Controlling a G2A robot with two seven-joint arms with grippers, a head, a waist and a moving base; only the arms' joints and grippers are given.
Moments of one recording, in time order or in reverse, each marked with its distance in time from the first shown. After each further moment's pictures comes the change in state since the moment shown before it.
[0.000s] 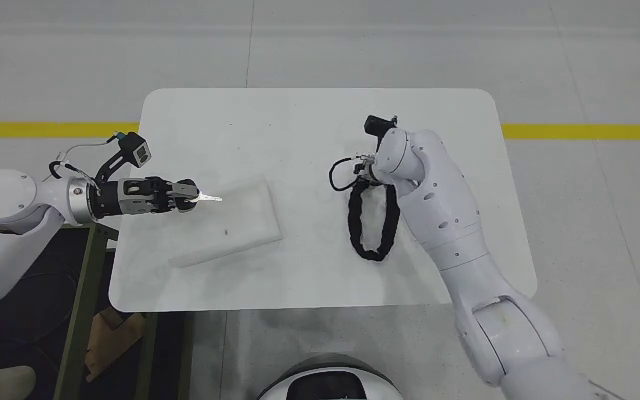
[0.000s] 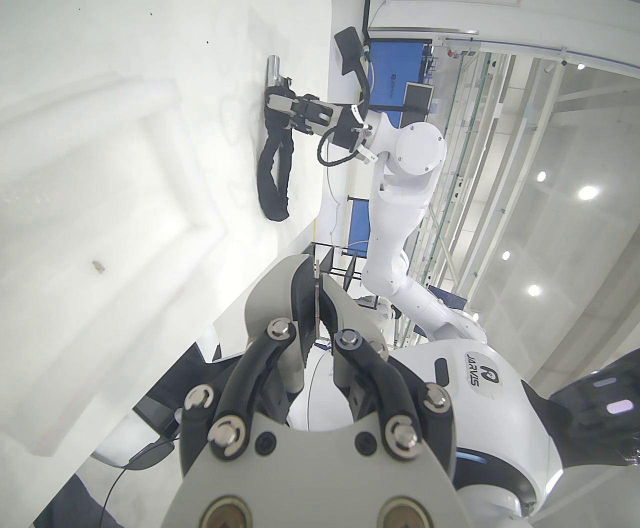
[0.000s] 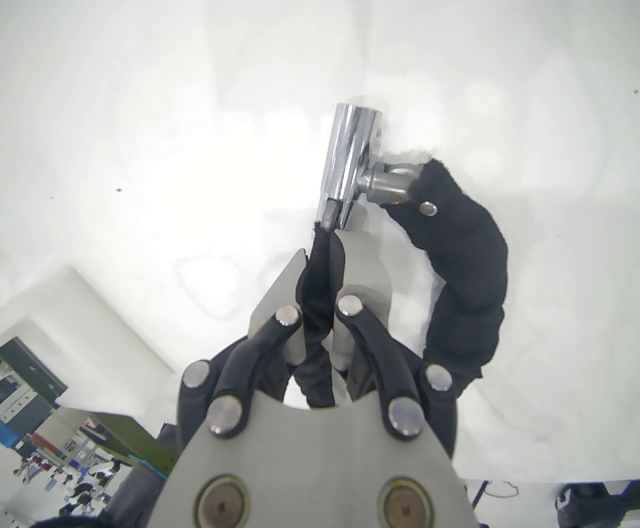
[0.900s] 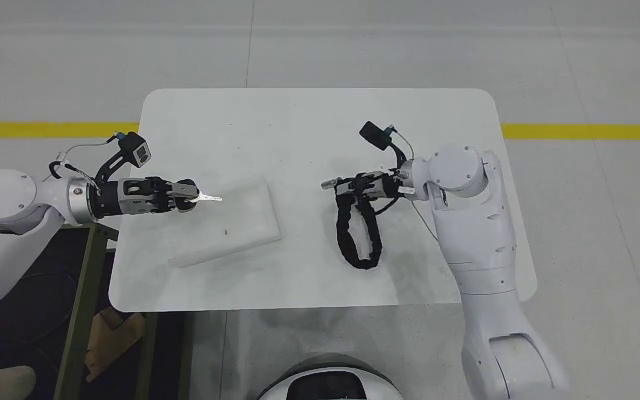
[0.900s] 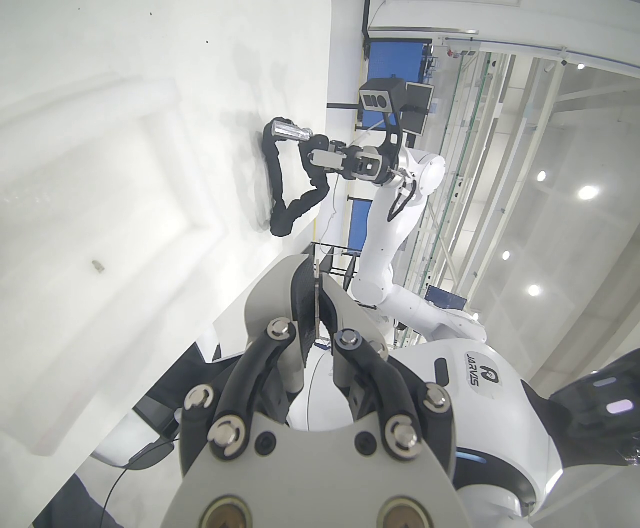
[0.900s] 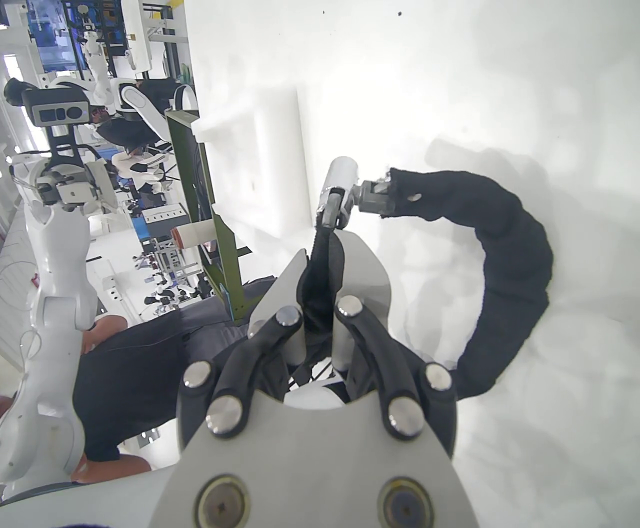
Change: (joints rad) left arm 0.000 0.000 0.000 0.000 0.000 0.000 0.000; right arm -0.190 0.034 0.224 -0.249 0.475 -0.371 0.167
